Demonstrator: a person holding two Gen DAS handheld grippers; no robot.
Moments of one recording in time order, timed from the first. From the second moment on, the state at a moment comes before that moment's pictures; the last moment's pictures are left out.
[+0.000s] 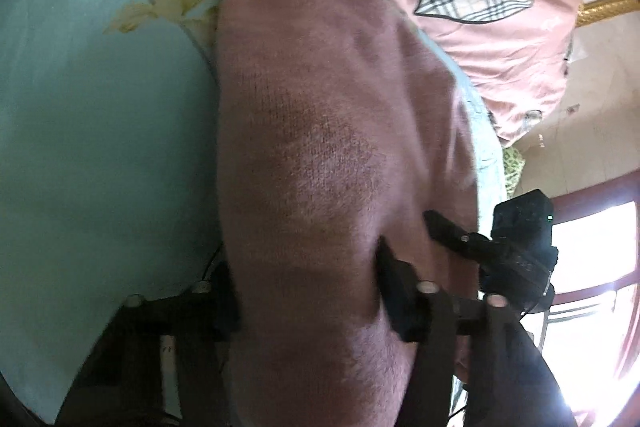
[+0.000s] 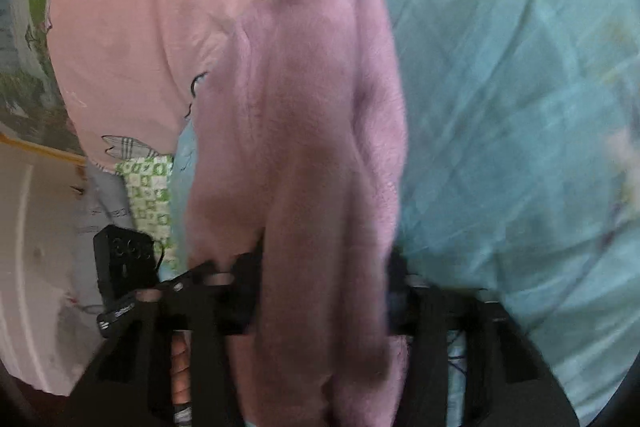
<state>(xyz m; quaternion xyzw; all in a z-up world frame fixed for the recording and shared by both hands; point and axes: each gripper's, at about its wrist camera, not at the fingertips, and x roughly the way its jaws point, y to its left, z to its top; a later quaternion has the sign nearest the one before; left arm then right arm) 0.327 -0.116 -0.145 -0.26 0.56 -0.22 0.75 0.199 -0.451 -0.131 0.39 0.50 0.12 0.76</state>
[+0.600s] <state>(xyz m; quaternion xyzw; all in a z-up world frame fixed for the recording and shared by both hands) 0.235 0.061 -0.073 -0.27 0.48 -0.16 0.82 0.220 -0.264 -0.091 0.35 0.48 0.28 0.76</state>
